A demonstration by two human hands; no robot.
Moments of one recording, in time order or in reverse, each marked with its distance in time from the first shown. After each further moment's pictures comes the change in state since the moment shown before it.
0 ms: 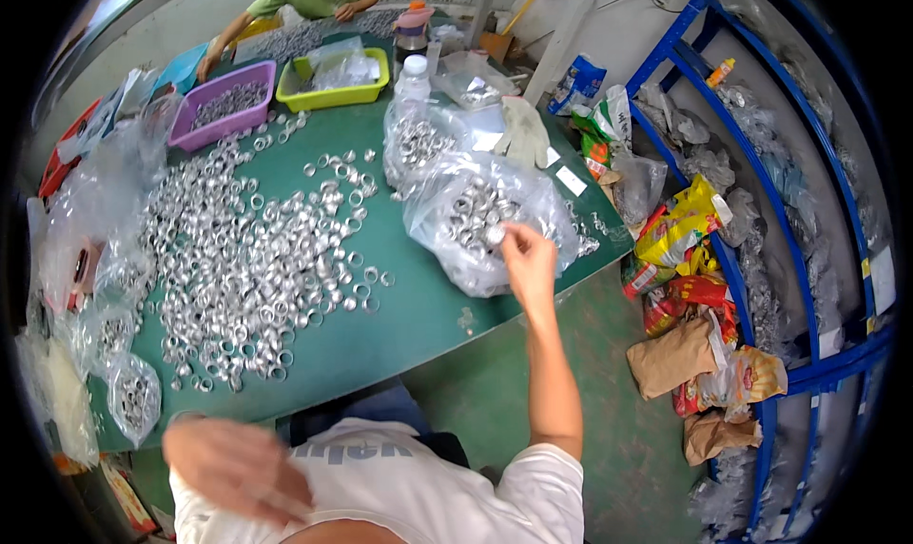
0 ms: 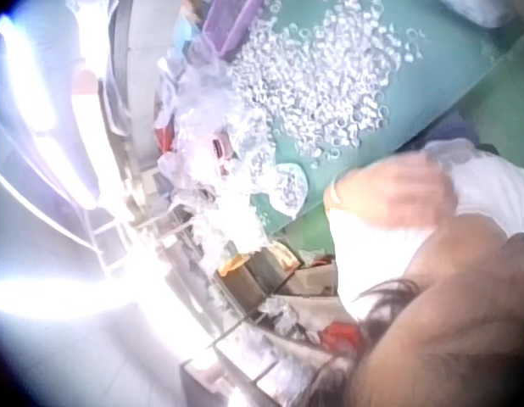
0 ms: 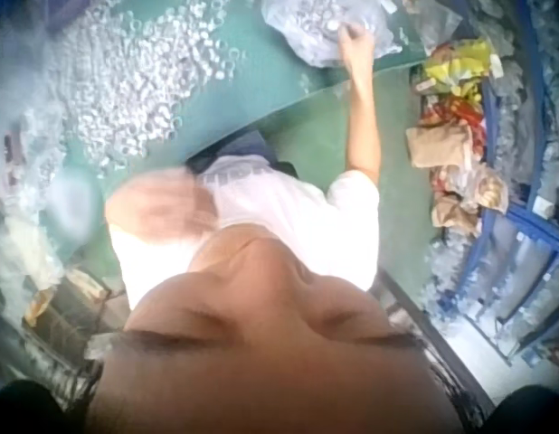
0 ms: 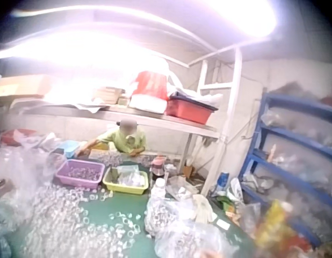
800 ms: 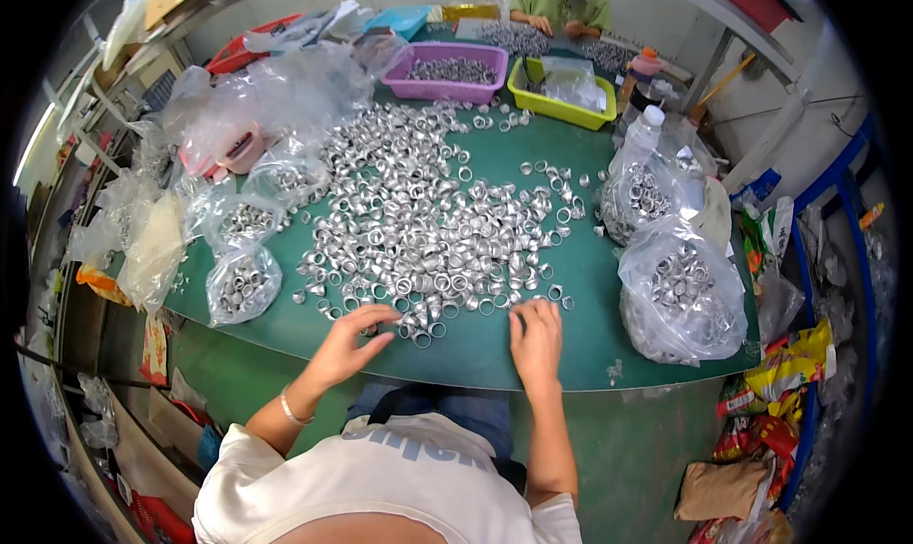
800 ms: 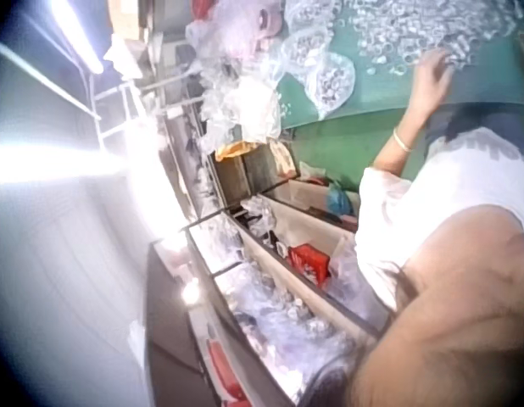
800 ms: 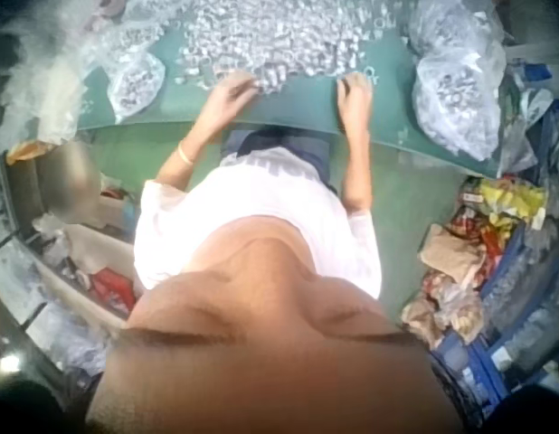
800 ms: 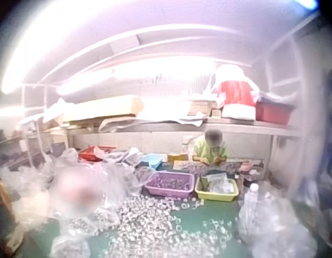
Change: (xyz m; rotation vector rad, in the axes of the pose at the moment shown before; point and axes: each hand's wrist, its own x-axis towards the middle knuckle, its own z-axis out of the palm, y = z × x) left_hand -0.132 -0.021 0.101 0.367 1.093 -1.192; right_hand -0.124 -0.050 0.171 -0.185 -0.400 -0.550
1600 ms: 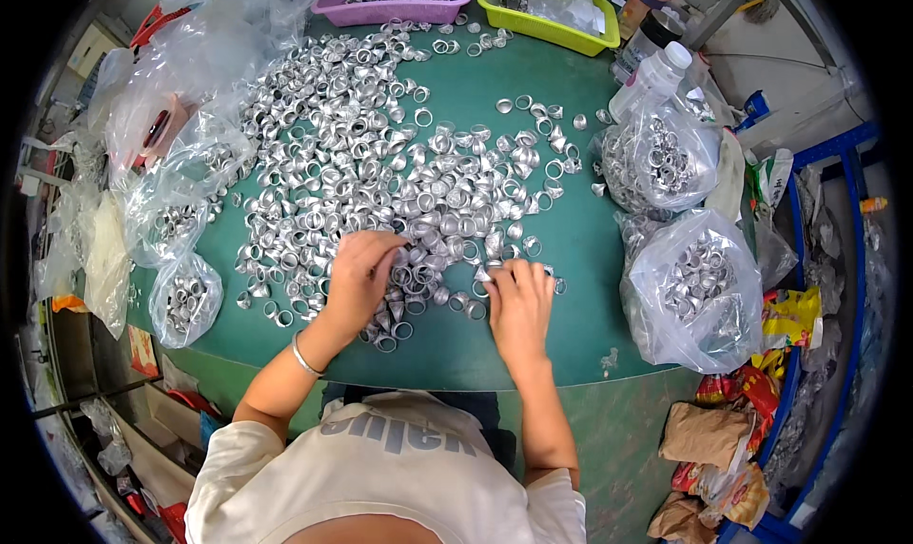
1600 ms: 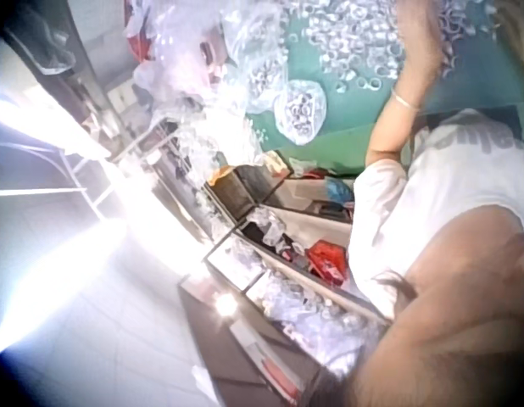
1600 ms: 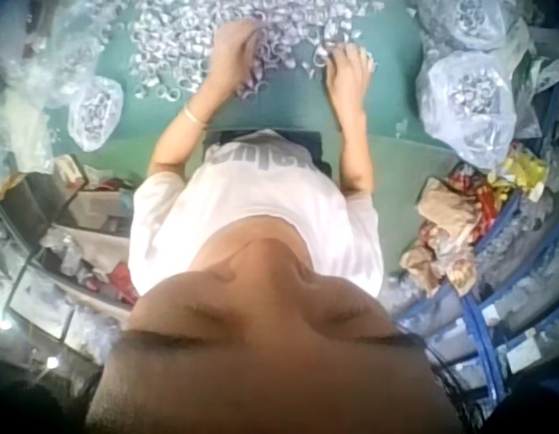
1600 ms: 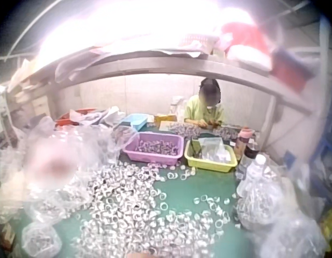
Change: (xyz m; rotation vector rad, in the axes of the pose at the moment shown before) left_hand 0.123 -0.044 0.053 0.318 0.321 0.322; right_hand 0.037 0.014 0.019 -0.086 -0.127 0.001
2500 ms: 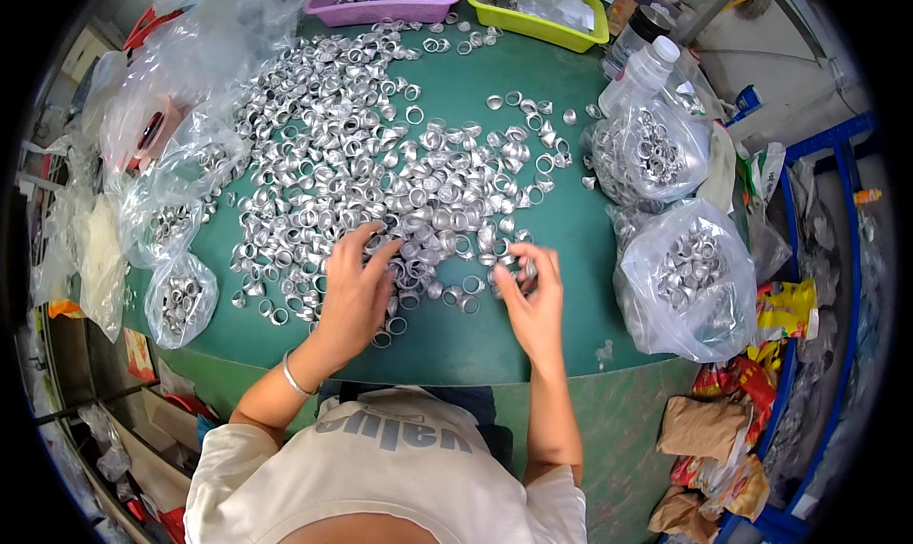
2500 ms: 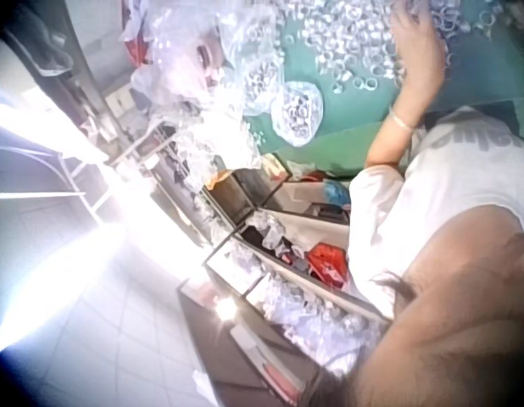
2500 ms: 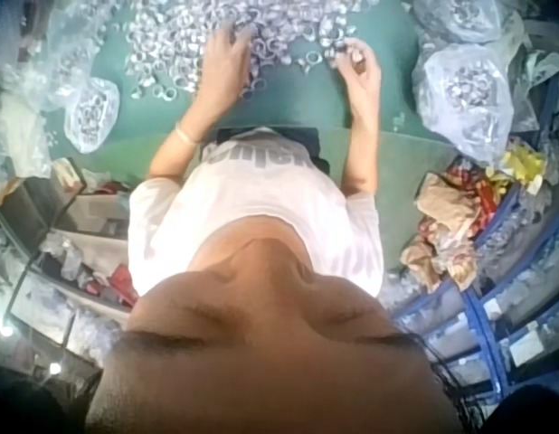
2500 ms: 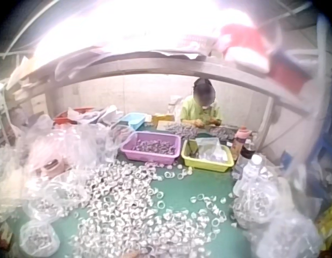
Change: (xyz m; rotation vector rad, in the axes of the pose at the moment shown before) left_hand -0.009 0.037 -0.016 0.228 -0.175 -0.101; right_hand 0.001 0.007 -0.020 0.791 0.035 0.482
